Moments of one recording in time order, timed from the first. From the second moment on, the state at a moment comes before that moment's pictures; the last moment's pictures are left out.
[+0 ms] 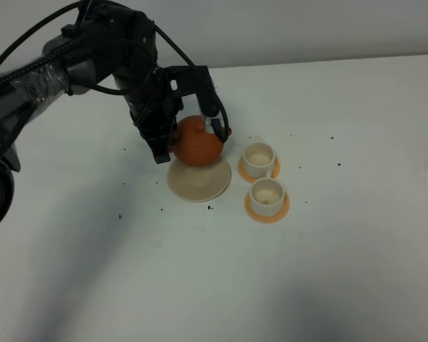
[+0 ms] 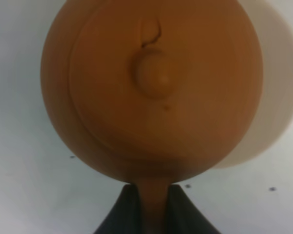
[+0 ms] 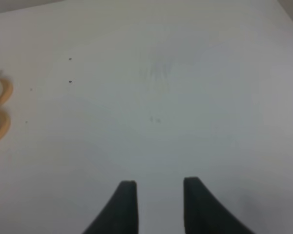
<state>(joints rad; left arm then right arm) -0.41 2.22 -1.86 0.04 1.01 0.95 0.05 -0.01 -0.49 -0.03 1.07 0.10</state>
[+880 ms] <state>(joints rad) -0.46 2.26 -1.86 0.15 0.80 1.08 0.05 -0.01 -0.49 -0.03 1.07 0.10</state>
